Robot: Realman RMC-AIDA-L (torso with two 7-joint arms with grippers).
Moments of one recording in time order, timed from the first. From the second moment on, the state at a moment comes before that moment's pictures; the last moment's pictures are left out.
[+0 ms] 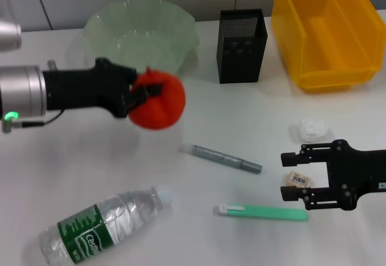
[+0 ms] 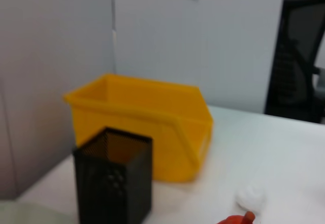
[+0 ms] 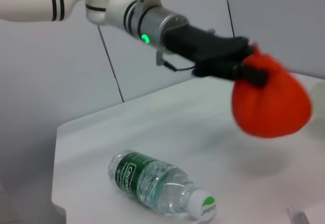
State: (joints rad) left arm -0.61 -2.07 0.98 0.80 1.88 1.41 -1.45; right arm 0.40 2.06 -0.58 -0.74 -2.16 -1.86 1.25
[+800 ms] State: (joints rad) left arm -0.78 -2.08 1.14 0.74 1.84 0.75 -1.64; right arm 0.41 2.07 -0.58 -0.74 -2.16 -1.85 1.24
